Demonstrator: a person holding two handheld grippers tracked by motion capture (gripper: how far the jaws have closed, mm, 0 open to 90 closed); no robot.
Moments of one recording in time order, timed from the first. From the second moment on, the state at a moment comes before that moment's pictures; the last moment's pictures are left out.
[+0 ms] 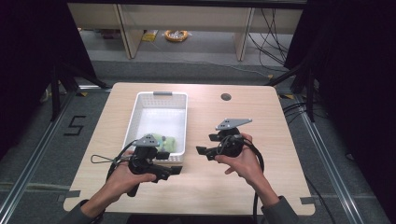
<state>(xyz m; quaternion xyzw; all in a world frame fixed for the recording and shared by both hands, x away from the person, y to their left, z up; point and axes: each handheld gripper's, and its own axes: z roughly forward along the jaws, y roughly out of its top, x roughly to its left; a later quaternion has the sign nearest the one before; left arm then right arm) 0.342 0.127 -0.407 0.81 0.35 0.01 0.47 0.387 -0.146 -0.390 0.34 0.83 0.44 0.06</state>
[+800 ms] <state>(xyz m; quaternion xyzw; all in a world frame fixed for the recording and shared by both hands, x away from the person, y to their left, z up) 0.330 0.108 -0.426 0.81 0.33 -0.01 0.48 0.360 -0.179 -0.411 0.34 0.81 0.46 0.06</state>
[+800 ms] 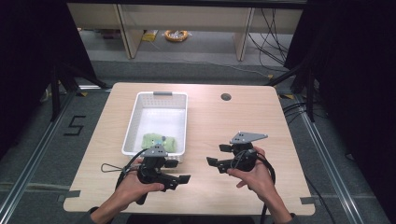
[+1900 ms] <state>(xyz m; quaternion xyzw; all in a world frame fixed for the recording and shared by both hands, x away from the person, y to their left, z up) 0.318 0.107 -0.469 0.82 0.33 0.01 0.47 0.333 -0.202 -0.447 0.38 0.81 0.45 0.04</state>
